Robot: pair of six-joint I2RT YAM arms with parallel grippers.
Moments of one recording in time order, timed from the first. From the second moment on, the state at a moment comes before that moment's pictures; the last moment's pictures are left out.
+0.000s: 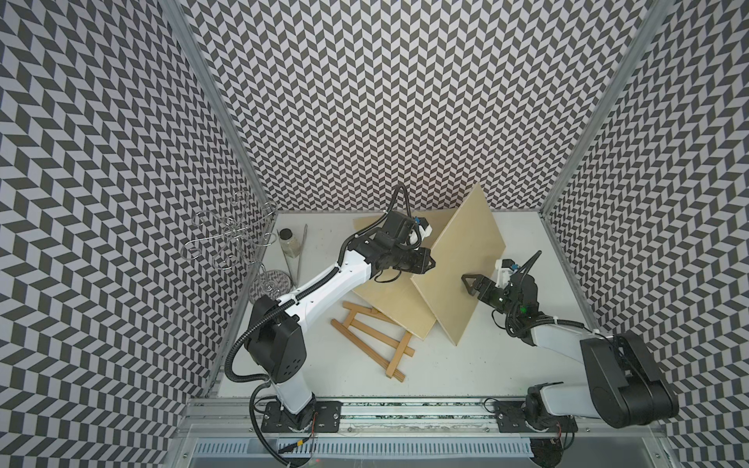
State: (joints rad) left arm -0.70 1.71 1.56 -0.60 0.38 -0.40; right arm 0.17 1.34 0.41 0.48 -0.37 0.70
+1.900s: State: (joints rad) left arm -0.46 1.48 1.41 -0.61 0.22 -0.43; right arm 1.29 1.70 0.96 -0.10 0.01 -0.21
